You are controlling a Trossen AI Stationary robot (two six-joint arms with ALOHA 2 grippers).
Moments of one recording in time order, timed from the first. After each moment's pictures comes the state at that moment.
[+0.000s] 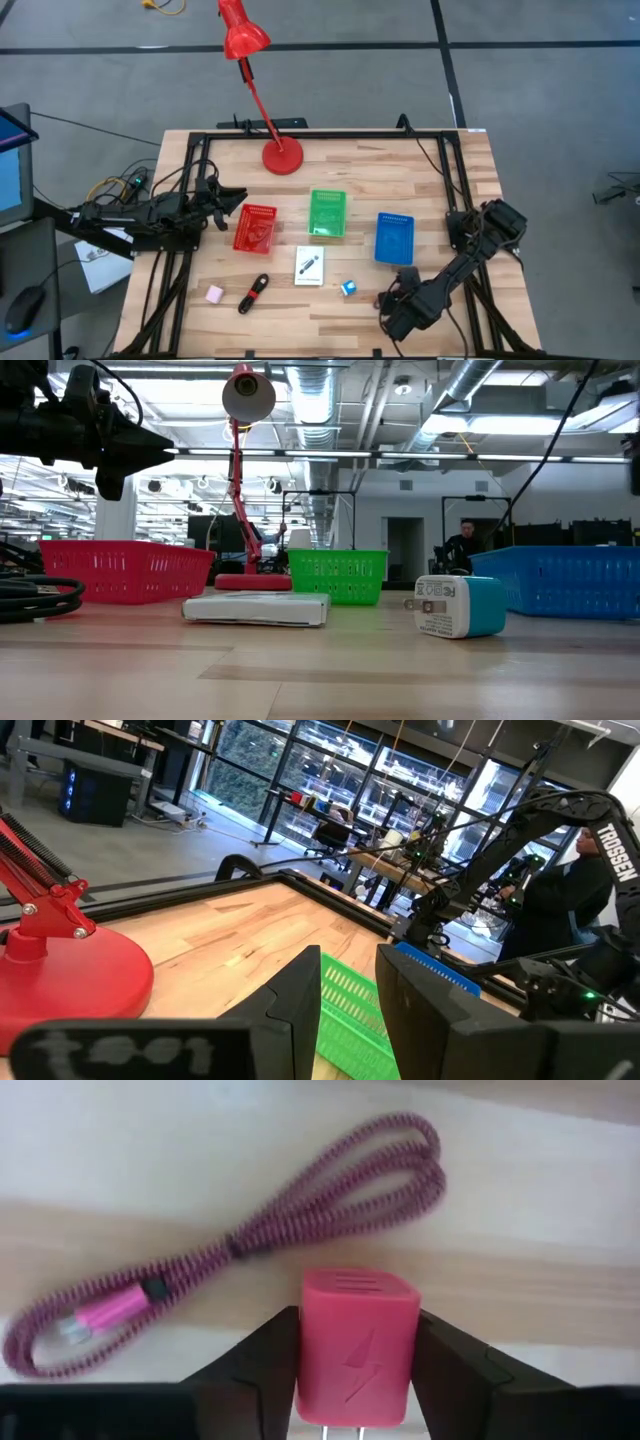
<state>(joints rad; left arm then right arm) -0.03 0.02 0.01 0.07 -0.40 -0.39 0.81 1.92 1.23 -1.04 -0.03 2.20</state>
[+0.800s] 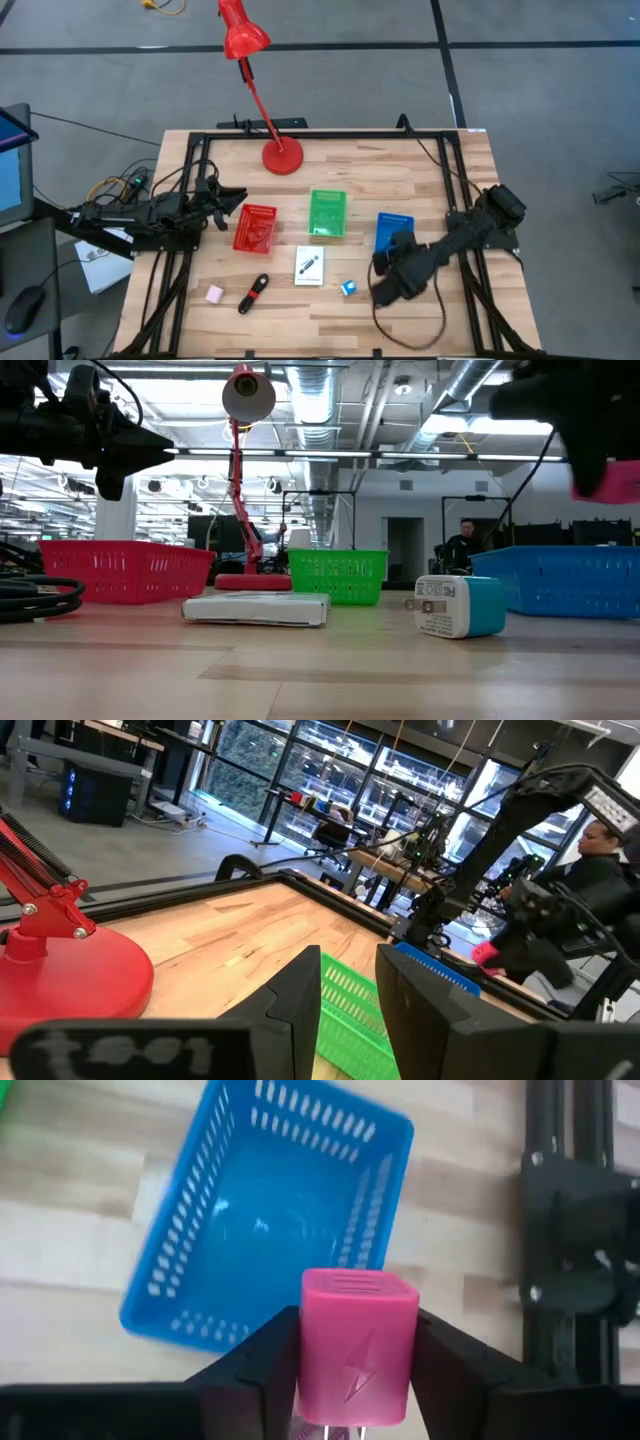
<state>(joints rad) -0.03 0.02 0.01 0.07 -0.40 -0.39 0.59 1.83 1.41 -1.57 0.27 2.01</state>
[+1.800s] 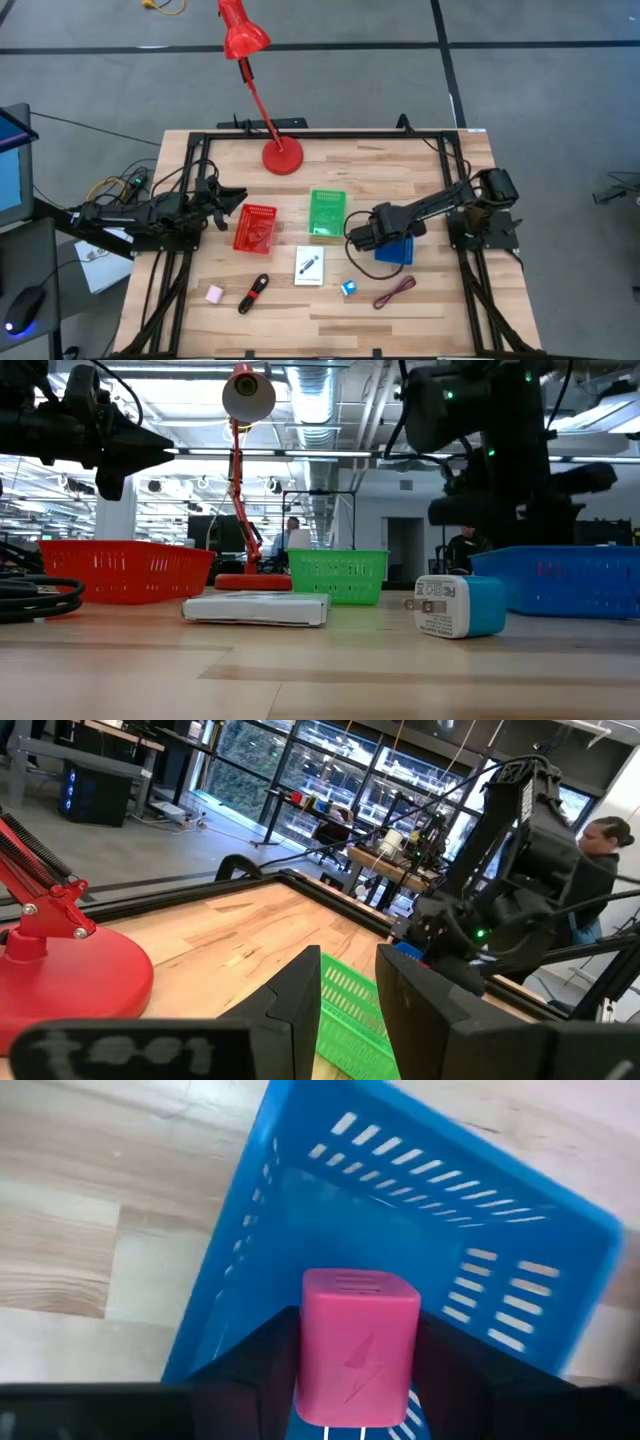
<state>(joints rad) -0.03 0.02 0.01 0.07 -0.40 -0.39 0.20 1.79 1.12 -1.12 0.13 1.49</state>
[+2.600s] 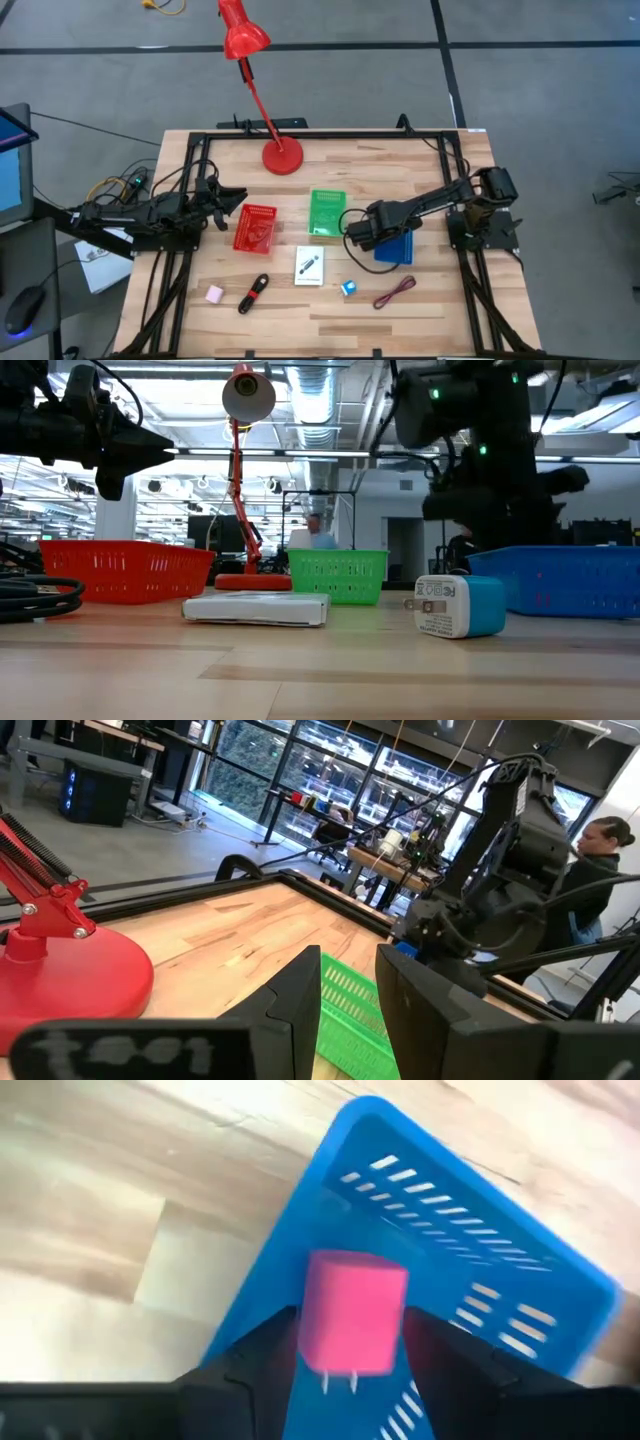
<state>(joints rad) -0.03 0.02 0.01 0.07 -0.40 -0.39 0.17 1.79 1.15 -1.12 0.13 1.29</state>
